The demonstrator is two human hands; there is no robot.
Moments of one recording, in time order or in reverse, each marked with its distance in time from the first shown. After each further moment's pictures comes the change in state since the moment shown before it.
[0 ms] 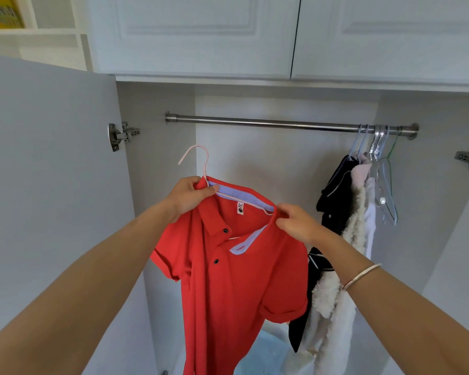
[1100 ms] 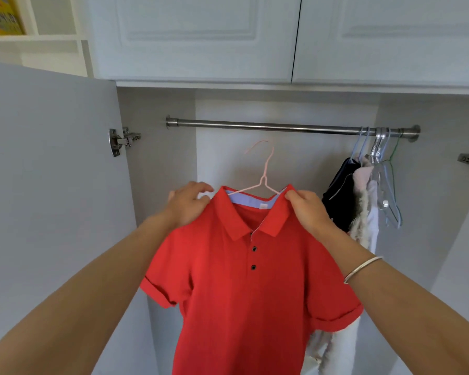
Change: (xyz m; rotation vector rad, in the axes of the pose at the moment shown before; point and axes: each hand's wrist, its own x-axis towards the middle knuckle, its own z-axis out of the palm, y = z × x) left_hand -0.001 -0.008 -0.005 0.585 0.029 0.150; right_hand 0.016 -0.009 -0.015 0.185 0.379 0.093
